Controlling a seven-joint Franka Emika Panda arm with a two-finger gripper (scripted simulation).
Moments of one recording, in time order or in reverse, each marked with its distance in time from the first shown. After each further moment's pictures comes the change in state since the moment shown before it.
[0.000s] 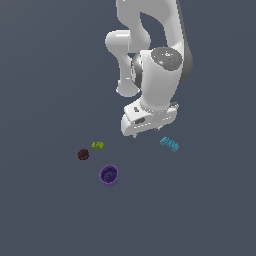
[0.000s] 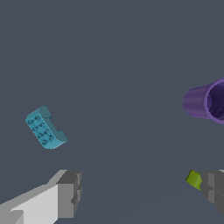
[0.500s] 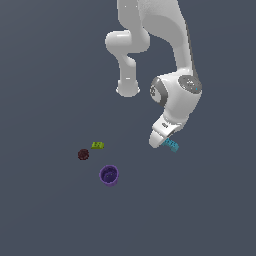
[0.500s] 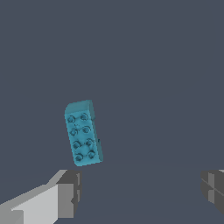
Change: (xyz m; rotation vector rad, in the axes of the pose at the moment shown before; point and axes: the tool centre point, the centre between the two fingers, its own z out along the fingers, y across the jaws) arm 0.014 -0.101 0.081 -0.005 0.030 -0.361
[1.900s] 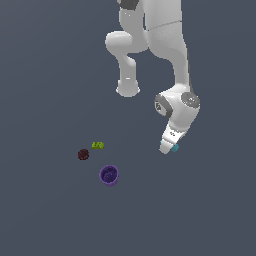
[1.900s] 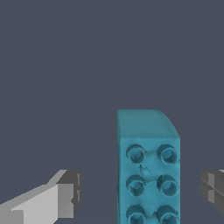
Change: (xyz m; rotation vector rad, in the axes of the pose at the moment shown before) arm 0.014 -0.058 0.081 0.015 0.028 -0.192
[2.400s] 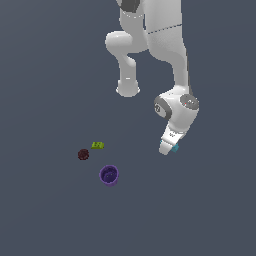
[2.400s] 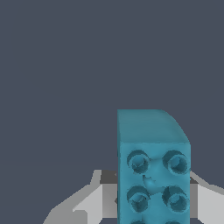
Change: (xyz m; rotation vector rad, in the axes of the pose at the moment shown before) arm 0.000 0.001 0.008 -0.001 0.001 0.000
